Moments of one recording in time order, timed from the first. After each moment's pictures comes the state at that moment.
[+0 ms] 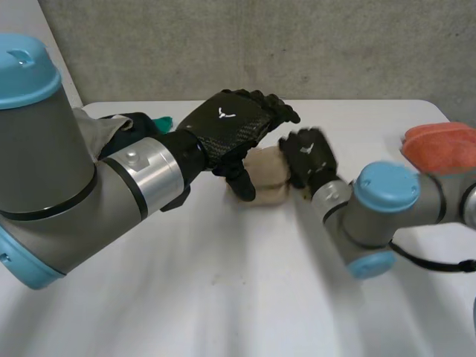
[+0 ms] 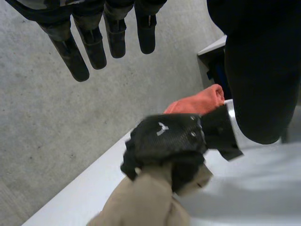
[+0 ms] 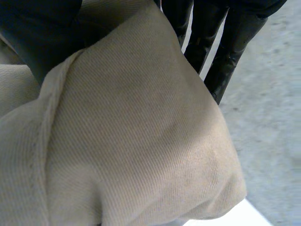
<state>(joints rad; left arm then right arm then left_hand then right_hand) 4.11 -1.86 -1.28 3.05 -1.15 3.33 2.08 -0.79 1.34 -0.58 1.46 2.76 0.26 0.26 0.26 0.25 0.07 0.86 1.17 1.12 1.16 0.85</state>
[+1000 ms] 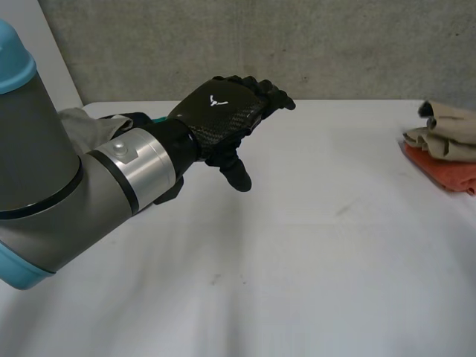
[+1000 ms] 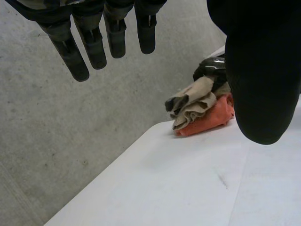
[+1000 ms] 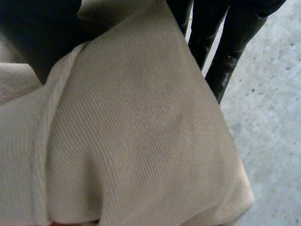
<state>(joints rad) 4.12 -1.82 -1.29 3.06 -1.16 3.33 1.12 -0.50 0.92 -0.88 0.73 3.21 0.26 0.26 0.26 0.25 0.07 0.87 1.17 1.12 1.18 0.88</state>
